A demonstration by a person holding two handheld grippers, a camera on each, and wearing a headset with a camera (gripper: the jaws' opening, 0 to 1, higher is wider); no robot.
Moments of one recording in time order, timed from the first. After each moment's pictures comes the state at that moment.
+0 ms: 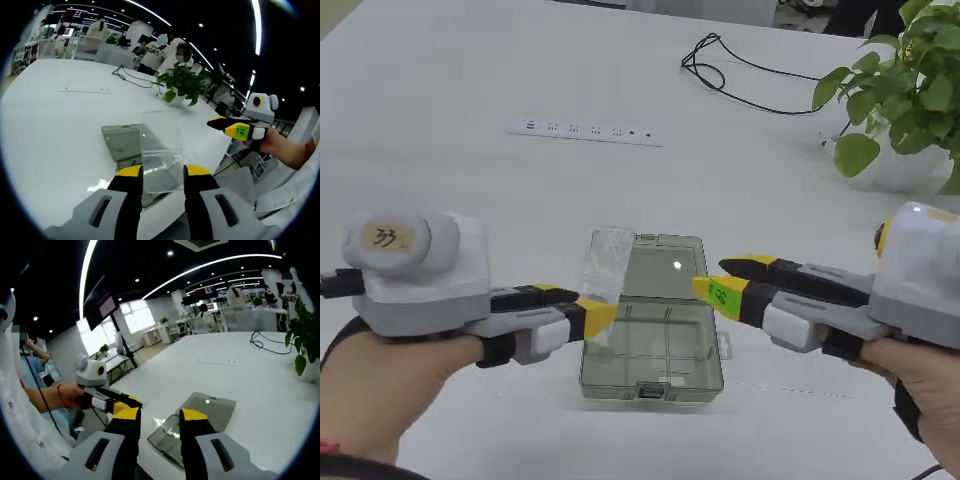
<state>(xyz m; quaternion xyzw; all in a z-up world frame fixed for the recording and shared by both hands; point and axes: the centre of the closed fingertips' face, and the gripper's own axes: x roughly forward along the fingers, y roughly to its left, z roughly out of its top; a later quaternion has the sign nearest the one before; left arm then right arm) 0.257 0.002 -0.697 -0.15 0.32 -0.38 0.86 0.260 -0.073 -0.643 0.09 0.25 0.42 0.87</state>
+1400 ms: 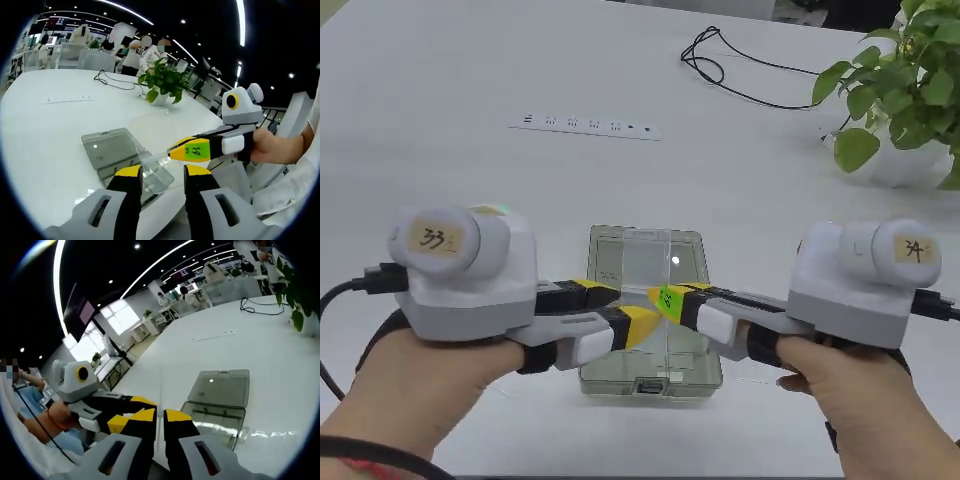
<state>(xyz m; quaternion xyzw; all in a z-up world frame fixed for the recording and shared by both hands) 0.246 -0.029 -0.682 -0.11 0.30 -0.43 0.85 0.257 -0.043 -0.675 0.18 0.33 0.37 0.85</state>
